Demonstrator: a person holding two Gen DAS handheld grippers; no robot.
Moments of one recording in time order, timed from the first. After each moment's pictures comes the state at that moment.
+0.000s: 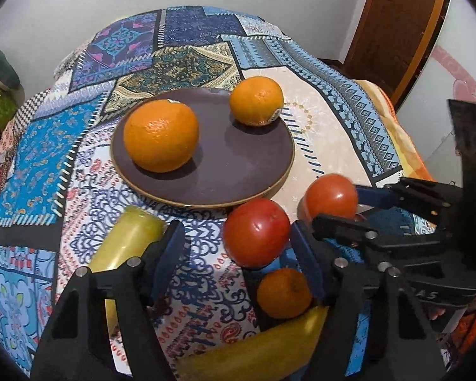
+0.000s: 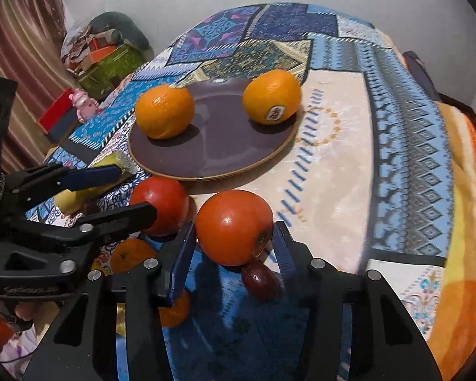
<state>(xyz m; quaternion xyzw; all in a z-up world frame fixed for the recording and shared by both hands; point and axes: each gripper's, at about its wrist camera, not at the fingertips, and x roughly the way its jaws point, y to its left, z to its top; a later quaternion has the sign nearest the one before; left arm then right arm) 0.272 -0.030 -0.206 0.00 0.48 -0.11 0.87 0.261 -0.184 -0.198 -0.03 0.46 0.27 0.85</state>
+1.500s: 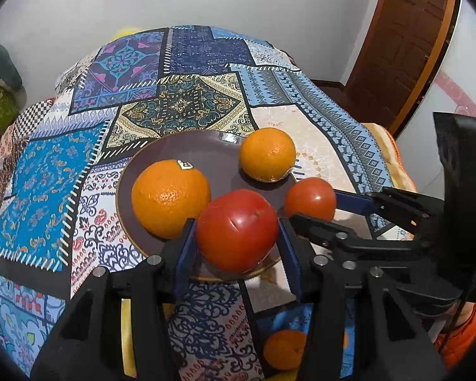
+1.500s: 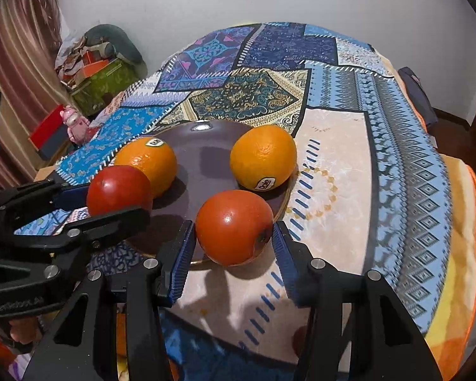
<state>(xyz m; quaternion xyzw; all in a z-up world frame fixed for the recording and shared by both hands) 0.314 -0.020 -0.181 -0.02 0.44 -0.11 0.89 0.312 -0.159 -0.187 -0.03 0.43 0.26 0.86</state>
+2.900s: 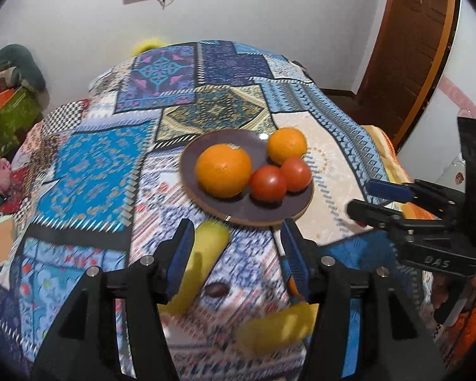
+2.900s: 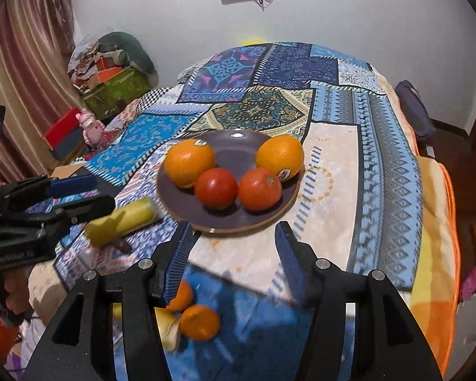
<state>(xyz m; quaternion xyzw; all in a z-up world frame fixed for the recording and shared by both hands) 0.230 0.027 -0.140 -0.02 0.43 -0.07 0.90 0.253 -0.169 -0.147 -0.03 0.41 0.27 0.87</state>
